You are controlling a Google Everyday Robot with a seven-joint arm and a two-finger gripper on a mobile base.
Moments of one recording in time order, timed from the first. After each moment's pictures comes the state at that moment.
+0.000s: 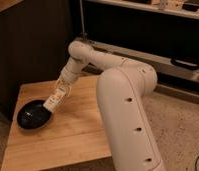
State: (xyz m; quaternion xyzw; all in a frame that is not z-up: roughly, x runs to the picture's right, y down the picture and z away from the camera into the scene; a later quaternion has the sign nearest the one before) arm -0.211 0.004 0.807 -0.46 0.25 0.76 0.38
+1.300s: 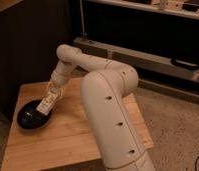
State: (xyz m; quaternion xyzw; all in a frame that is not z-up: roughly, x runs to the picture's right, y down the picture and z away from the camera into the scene) arm -0.264 0.023 0.829 -0.47 0.25 0.73 0.42
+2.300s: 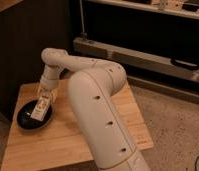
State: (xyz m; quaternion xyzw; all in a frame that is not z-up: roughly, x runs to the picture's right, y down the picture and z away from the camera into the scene) arm -0.304 0.045 0.819 -0.45 0.25 0.70 0.50
